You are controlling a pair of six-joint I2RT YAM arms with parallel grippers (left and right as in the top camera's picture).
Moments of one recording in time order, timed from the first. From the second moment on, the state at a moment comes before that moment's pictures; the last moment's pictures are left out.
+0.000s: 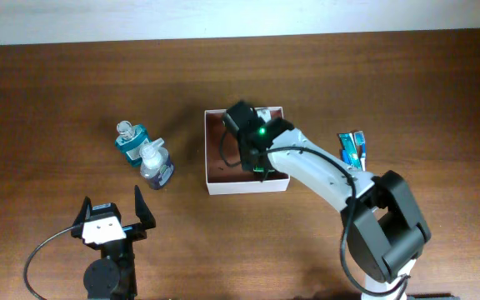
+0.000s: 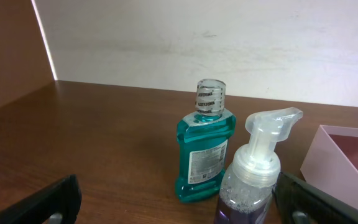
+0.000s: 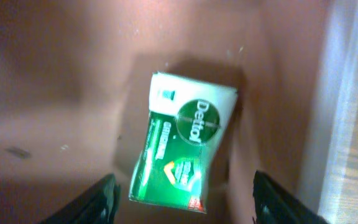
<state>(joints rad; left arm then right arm) -0.04 0.01 0.02 -0.06 -0.24 -0.04 0.63 1.96 1.48 -0.84 0.27 0.47</state>
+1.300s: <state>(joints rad) -0.04 0.01 0.02 -0.06 -0.24 -0.04 0.18 1.76 1.31 -1.06 0.10 0.25</state>
